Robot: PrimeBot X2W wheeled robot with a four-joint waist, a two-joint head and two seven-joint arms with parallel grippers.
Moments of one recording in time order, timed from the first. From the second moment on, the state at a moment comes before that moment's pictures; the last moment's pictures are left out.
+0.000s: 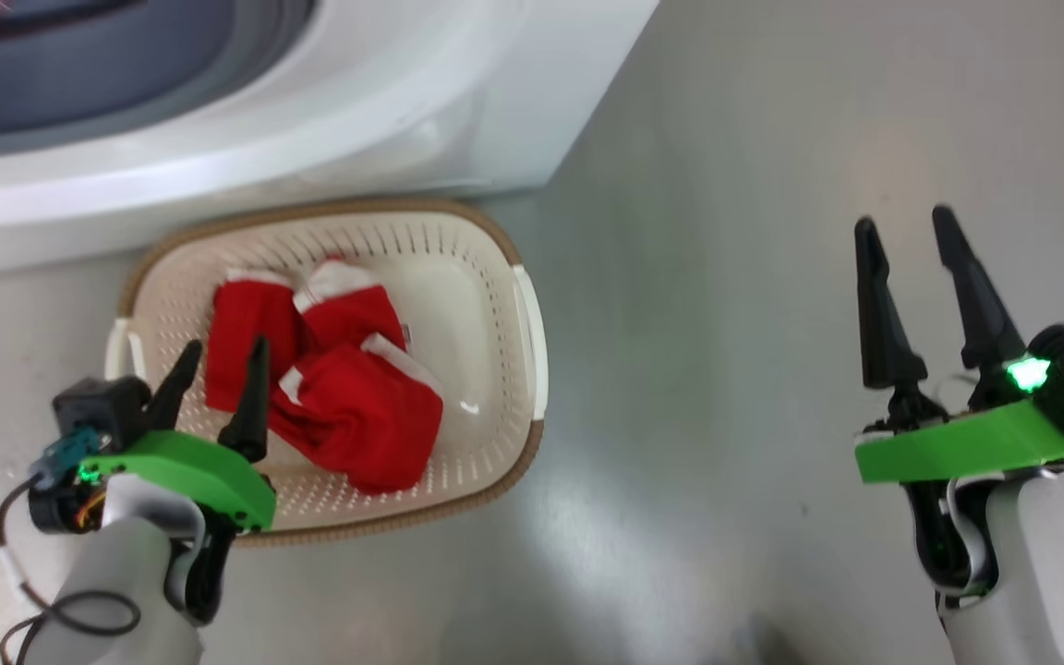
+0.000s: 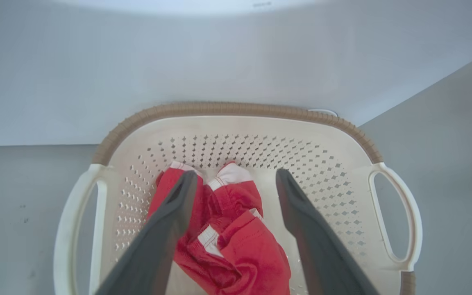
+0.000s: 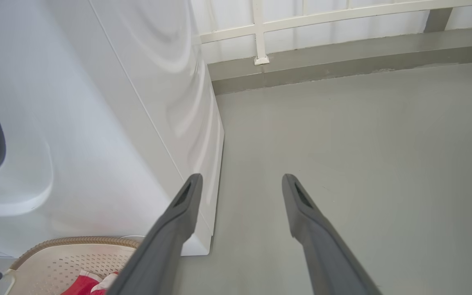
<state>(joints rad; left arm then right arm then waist) -0.62 0.17 -0.20 0.84 -0.49 -0.13 -0.26 -0.31 -0.04 -0.02 0.13 0.34 0.13 -0.26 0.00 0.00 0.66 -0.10</state>
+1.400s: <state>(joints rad) -0.12 0.08 0.07 0.26 -0.30 -0.13 -0.26 -0.01 -0.04 -0.05 0.18 0.29 0.13 -0.26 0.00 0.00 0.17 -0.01</state>
